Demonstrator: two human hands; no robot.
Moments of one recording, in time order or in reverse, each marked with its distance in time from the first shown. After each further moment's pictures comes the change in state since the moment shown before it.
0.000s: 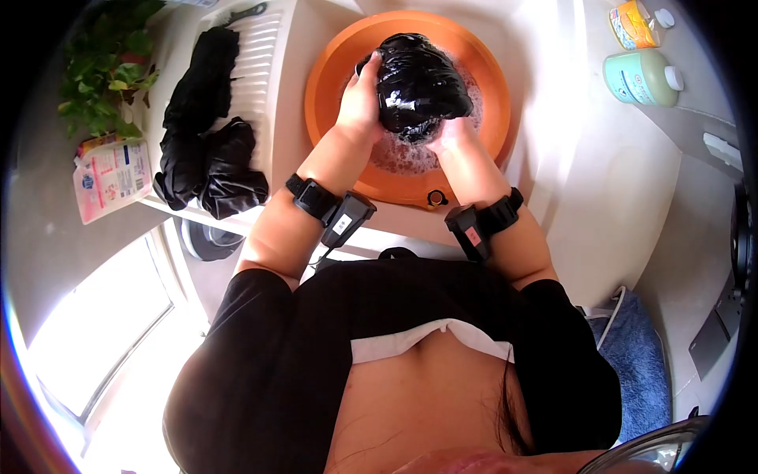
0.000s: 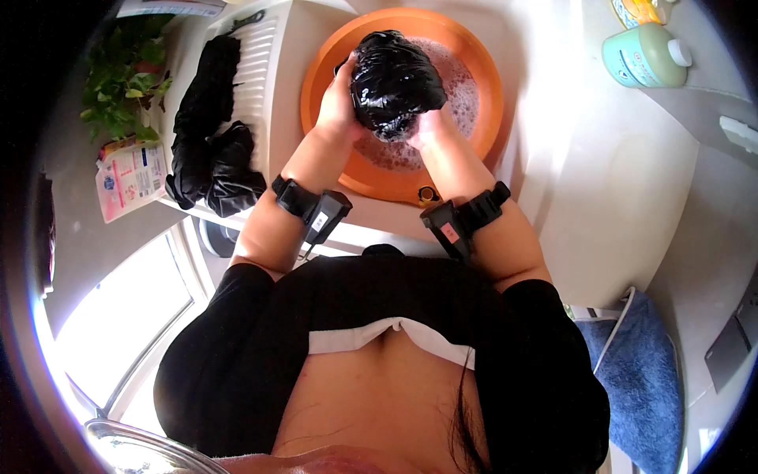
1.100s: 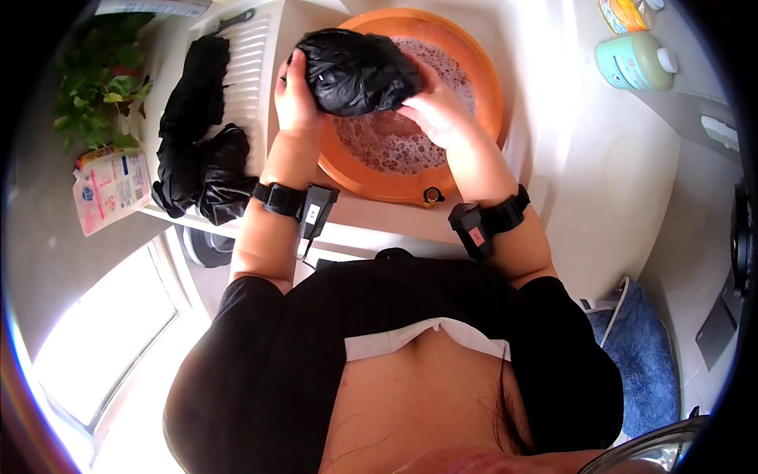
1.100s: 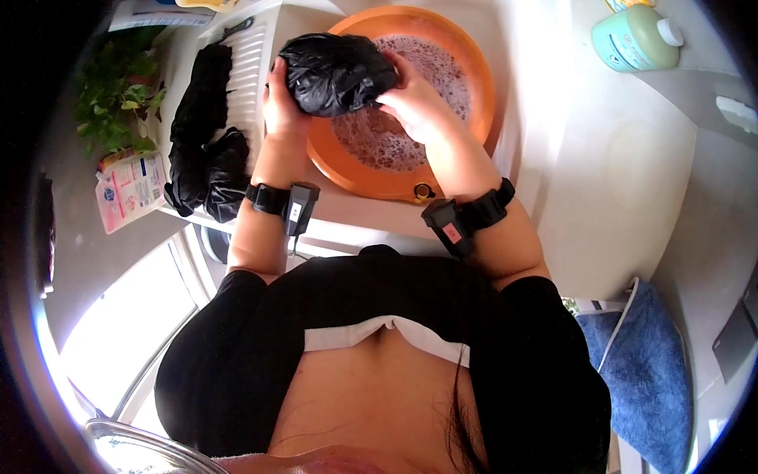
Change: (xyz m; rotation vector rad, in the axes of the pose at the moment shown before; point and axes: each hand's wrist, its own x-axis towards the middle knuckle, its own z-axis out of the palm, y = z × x) left_hand -0.005 0.049 -0.028 0.087 0.129 0.478; right_hand -0.005 -0.019 0.012 -0.652 -0.001 0.056
